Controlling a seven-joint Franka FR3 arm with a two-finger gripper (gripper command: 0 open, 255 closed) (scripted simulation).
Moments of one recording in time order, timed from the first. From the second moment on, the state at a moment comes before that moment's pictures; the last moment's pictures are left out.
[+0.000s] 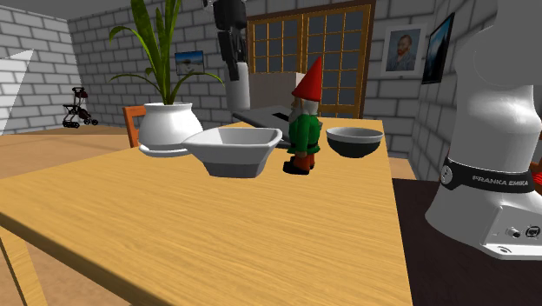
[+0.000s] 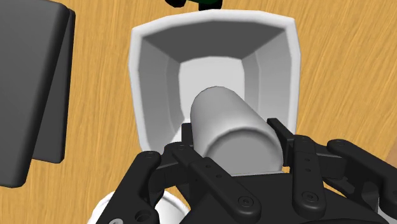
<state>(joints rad) -0.13 -0.03 -0.02 -2.00 -0.08 1.91 -0.17</state>
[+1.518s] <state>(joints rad) -0.13 0.03 -0.02 -2.11 -0.09 2.07 -0.16</state>
